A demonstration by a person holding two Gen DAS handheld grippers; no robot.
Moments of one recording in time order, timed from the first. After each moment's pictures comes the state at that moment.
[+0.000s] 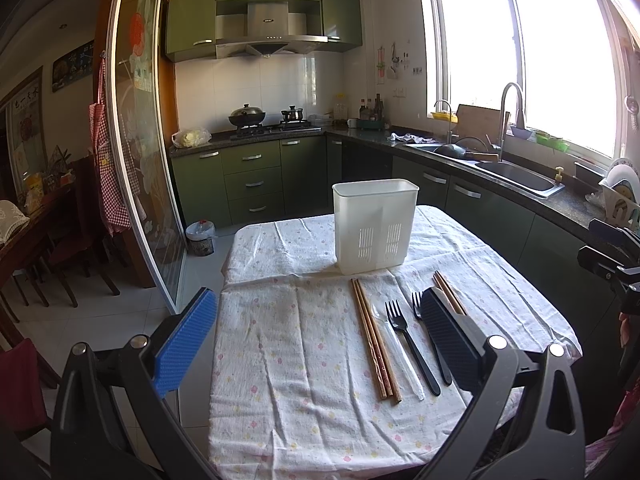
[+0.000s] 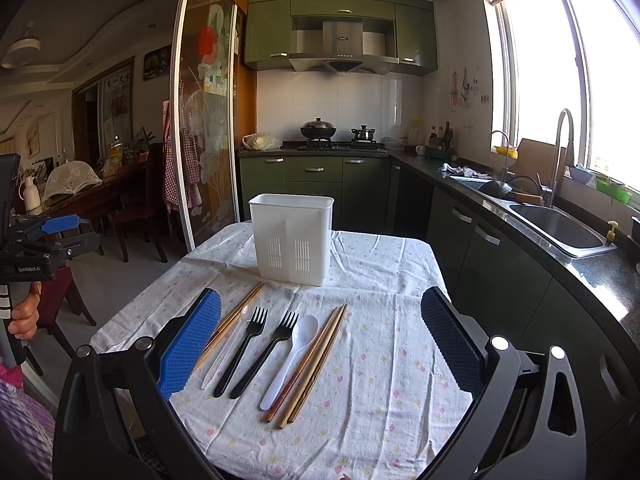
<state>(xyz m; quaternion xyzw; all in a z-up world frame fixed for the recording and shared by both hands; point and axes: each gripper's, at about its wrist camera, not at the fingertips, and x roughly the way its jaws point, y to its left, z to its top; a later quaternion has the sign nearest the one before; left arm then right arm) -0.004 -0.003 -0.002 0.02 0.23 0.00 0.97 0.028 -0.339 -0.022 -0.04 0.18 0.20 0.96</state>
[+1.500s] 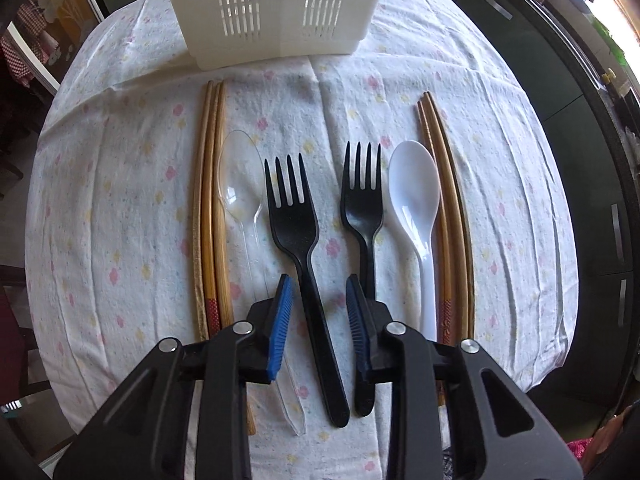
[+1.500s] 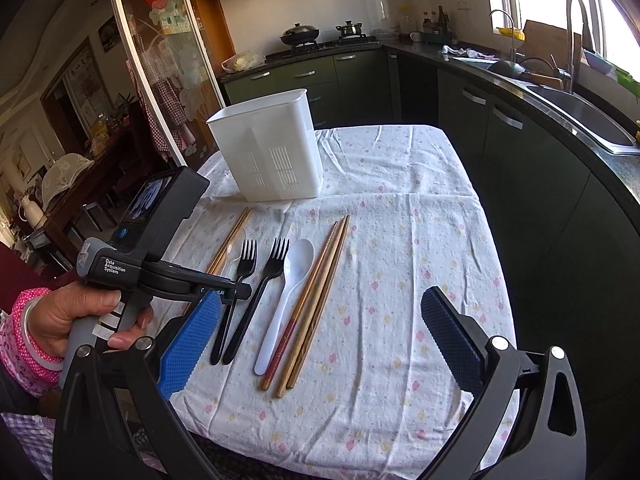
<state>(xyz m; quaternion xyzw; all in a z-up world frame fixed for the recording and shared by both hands) 0.206 -0.114 -0.159 -0.03 0.64 -0.04 0.77 0.122 -0.350 -0.076 0.03 0.39 0.20 0.90</state>
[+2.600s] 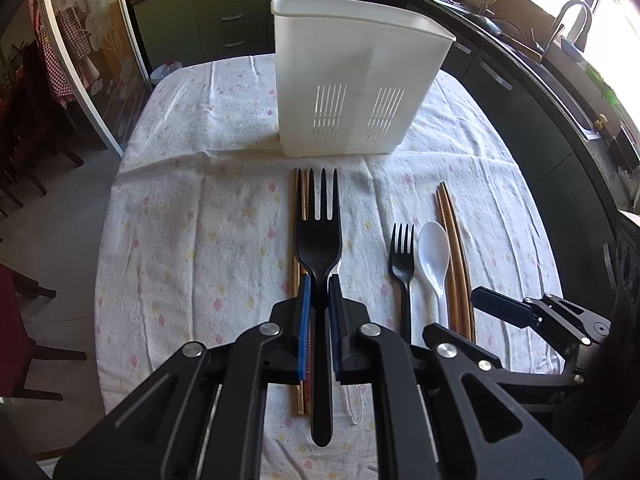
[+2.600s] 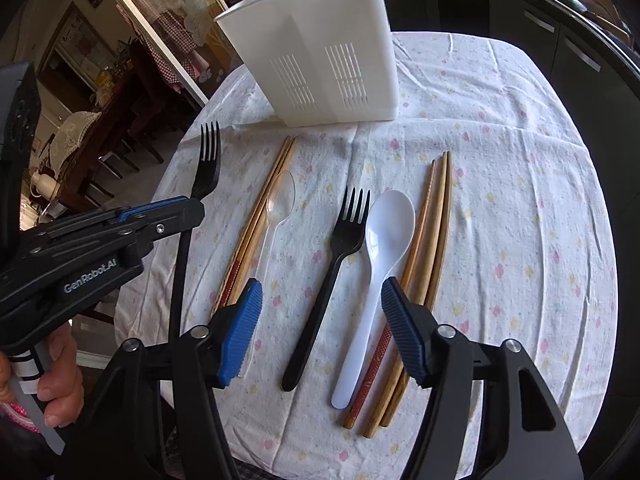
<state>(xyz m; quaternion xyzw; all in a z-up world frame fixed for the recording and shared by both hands) 0.181 -0.057 -0.089 -0.04 0.54 -0.01 0.84 0.203 -0.236 -0.145 0.02 0.55 0.24 0.80</state>
